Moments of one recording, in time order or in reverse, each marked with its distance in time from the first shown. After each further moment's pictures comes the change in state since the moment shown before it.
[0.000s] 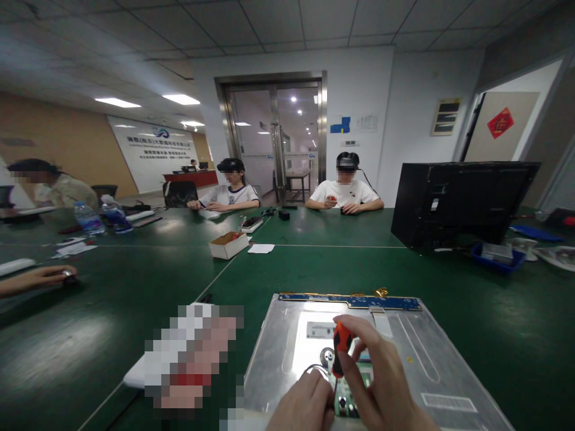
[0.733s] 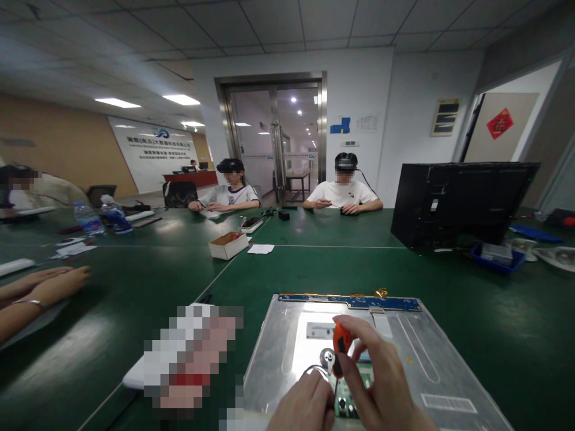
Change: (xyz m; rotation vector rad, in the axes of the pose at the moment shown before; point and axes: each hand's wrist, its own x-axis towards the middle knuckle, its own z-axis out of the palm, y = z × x) left_hand 0.000 -0.001 0.002 0.012 0.026 0.017; right_hand -0.001 0.002 0.000 -0.018 0.003 0.004
